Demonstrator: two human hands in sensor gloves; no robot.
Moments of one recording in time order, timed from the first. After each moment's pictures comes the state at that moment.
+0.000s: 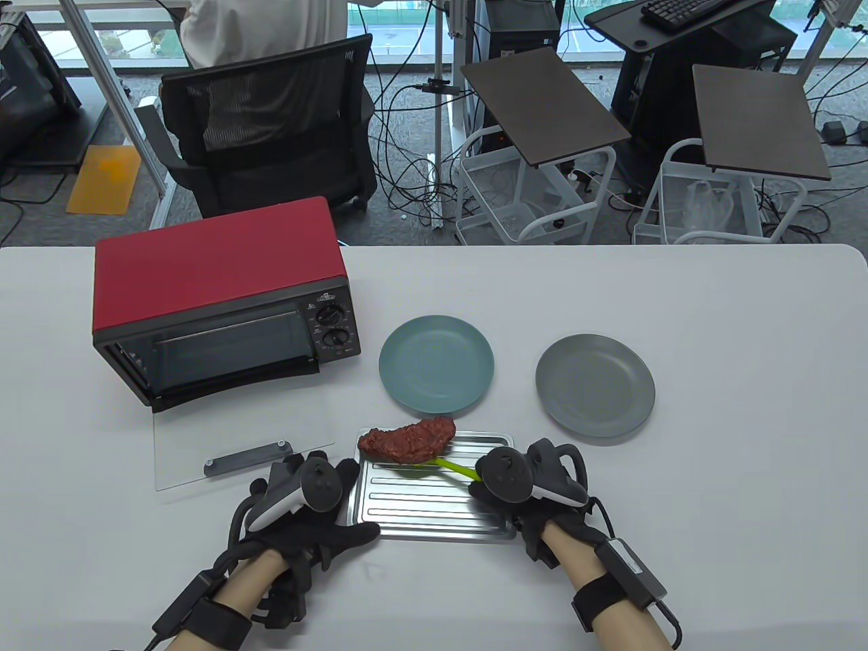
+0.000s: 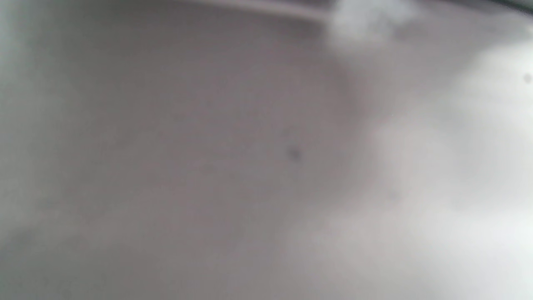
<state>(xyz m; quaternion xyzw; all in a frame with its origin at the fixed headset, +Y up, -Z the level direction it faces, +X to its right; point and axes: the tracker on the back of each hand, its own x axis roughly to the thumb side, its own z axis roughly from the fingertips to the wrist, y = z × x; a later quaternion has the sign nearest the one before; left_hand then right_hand) -0.205 -0.802 -0.288 -0.33 -0.04 0.09 0.94 0.102 -0.761 -0.325 0.25 0.04 0.96 0.09</state>
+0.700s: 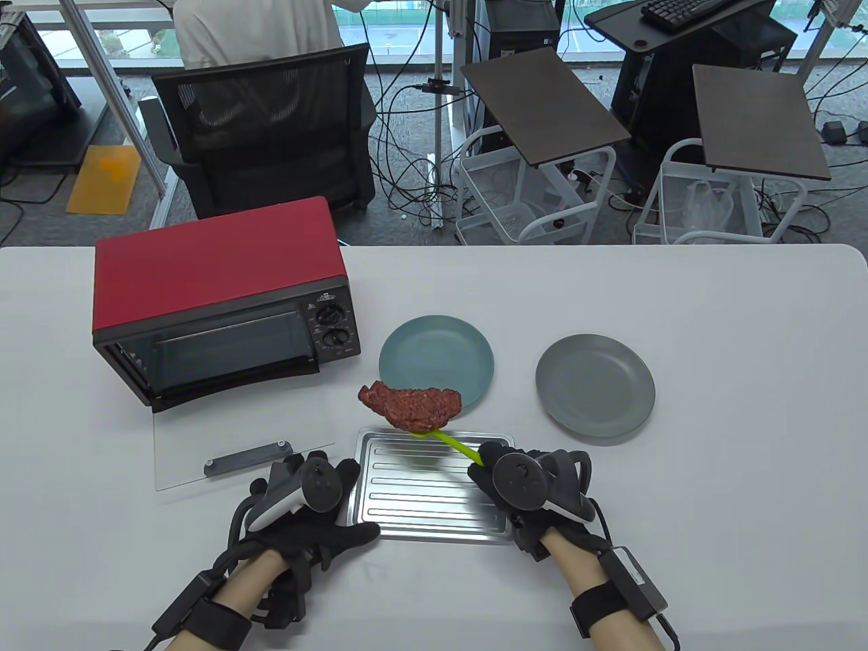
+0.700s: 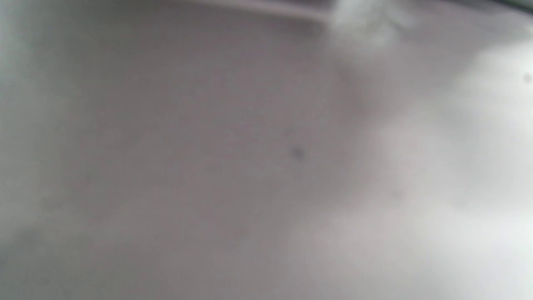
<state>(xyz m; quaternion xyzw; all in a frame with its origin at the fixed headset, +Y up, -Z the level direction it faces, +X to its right) -0.204 -0.802 -0.288 -0.33 -0.04 0.09 0.94 0.110 -0.741 -0.316 0.21 -0.09 0.97 0.13</state>
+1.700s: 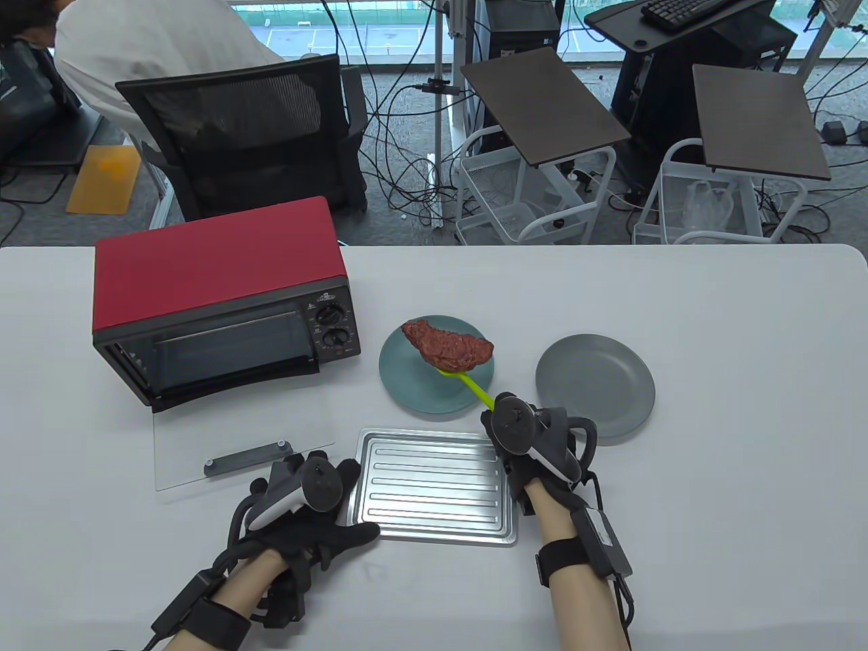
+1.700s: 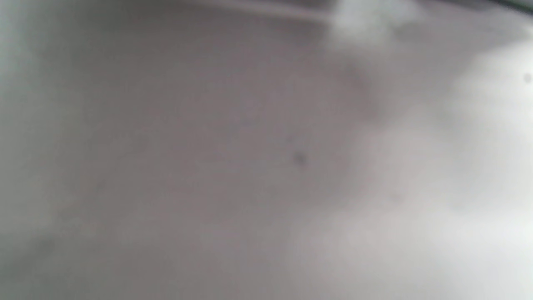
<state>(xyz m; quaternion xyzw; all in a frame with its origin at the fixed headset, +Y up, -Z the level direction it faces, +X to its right) -0.205 -0.802 -0.288 -0.33 -0.04 0.09 0.94 0.110 -0.735 -0.373 0.06 -0.10 0.99 0.10</state>
